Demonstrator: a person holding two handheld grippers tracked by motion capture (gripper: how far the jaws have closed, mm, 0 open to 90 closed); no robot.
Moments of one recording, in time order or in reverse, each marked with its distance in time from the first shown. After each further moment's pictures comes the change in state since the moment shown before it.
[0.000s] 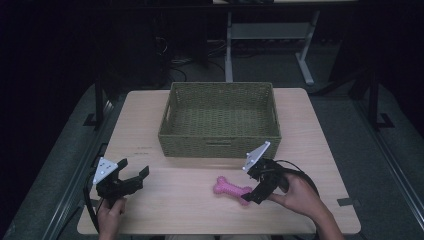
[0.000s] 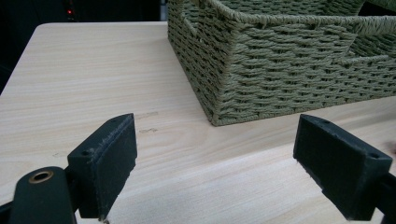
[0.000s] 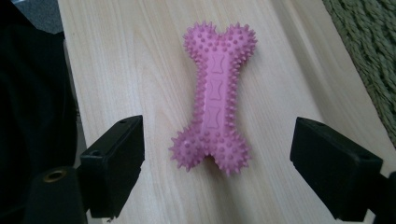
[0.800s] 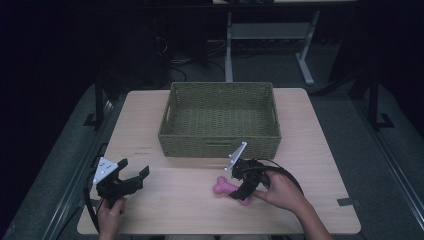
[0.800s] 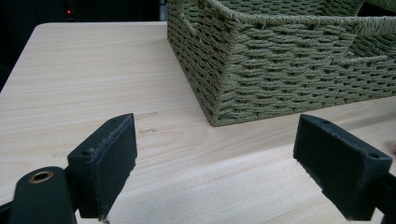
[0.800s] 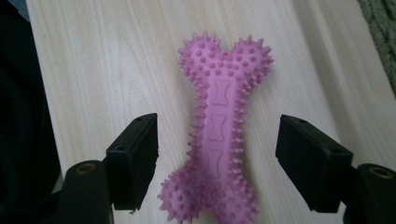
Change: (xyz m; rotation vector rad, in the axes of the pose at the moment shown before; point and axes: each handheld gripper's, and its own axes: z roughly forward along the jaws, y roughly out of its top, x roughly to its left) left arm 0.000 0.000 0.000 -0.002 -0.003 -0.001; right arm -0.002 0.030 0.038 0.108 0.011 -0.019
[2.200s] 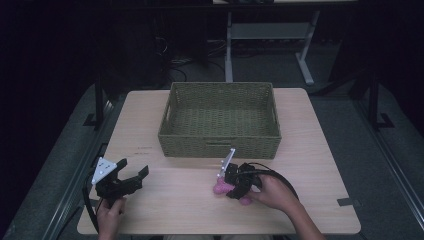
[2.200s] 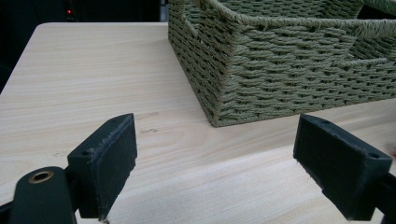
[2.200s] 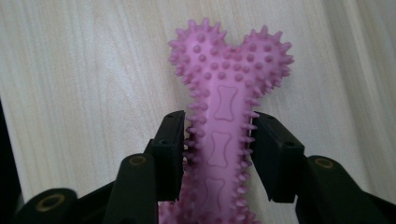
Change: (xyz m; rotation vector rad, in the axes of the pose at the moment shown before) left arm 0.002 0.000 -0.001 -0.003 0.001 -0.009; right arm 0.003 0.009 0.028 0.082 -0.034 -0.052
